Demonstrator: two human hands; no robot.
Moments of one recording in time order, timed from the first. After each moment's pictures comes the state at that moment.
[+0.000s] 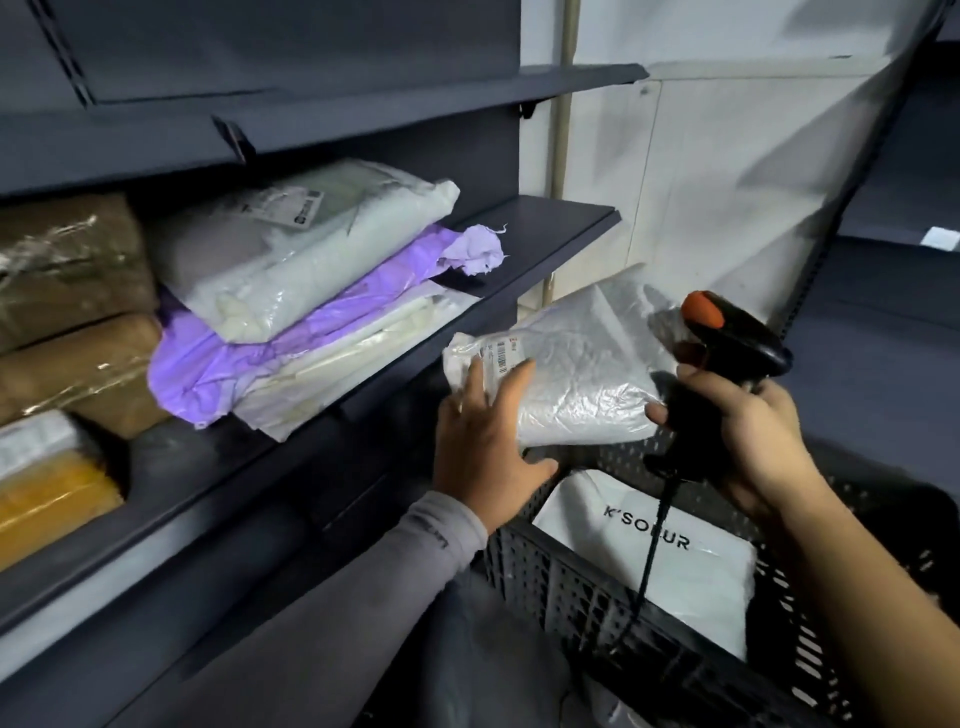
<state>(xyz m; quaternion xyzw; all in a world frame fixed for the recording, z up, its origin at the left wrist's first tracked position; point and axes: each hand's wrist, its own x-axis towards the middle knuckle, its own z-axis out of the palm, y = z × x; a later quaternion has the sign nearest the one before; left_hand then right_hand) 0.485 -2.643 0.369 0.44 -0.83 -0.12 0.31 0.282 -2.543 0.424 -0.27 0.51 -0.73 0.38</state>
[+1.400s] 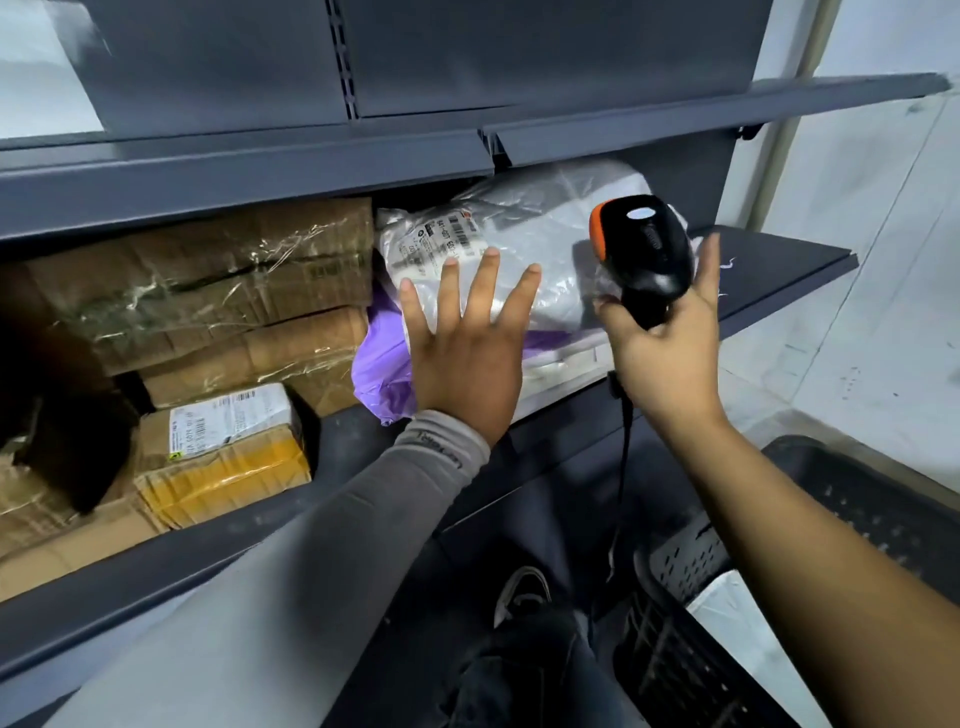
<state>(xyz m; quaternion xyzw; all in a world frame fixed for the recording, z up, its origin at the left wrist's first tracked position) 0.624 -2.774 0.427 0.56 -0.65 0.36 0.36 0.455 -2.734 0.466 -0.58 0.48 -0.64 0.16</state>
